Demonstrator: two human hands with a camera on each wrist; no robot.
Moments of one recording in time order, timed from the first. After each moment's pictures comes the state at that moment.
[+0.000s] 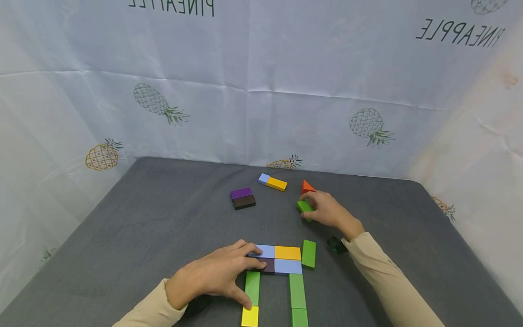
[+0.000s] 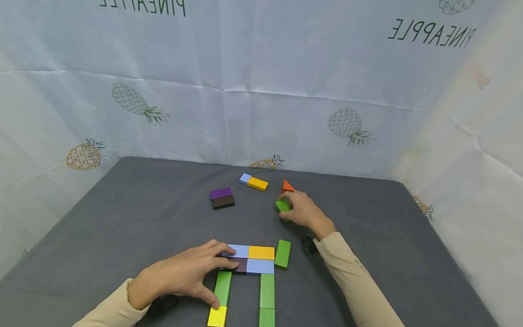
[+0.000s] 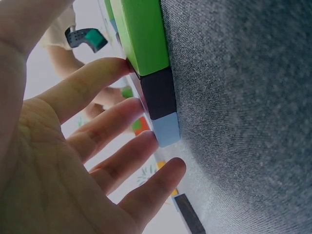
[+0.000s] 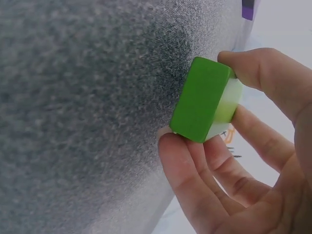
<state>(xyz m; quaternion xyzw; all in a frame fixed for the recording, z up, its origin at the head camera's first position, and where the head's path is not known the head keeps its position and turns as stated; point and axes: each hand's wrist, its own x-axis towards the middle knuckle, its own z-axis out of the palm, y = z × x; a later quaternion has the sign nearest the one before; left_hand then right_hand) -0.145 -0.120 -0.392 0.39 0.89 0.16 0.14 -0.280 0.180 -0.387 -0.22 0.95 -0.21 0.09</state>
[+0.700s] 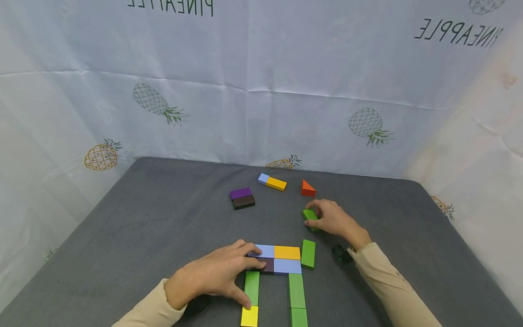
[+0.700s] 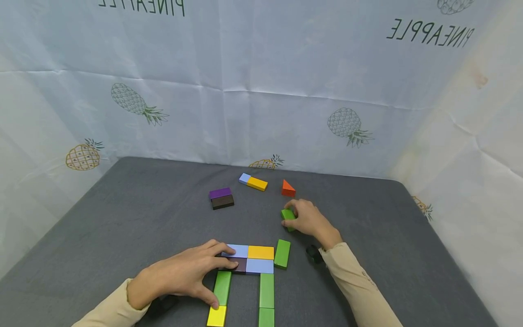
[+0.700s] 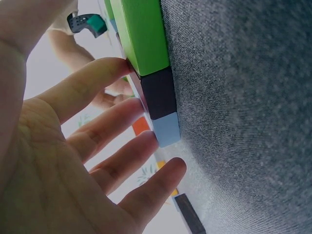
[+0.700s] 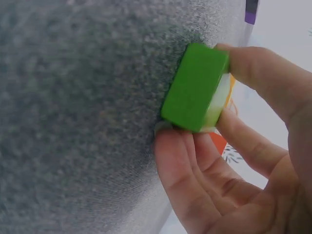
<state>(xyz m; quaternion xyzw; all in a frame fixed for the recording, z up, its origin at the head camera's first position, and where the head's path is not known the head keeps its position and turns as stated) -0.146 -0.120 -0.392 0.39 0.90 0.15 0.15 -0.263 0.193 -0.398 -0.19 0.95 -0.22 0.10</state>
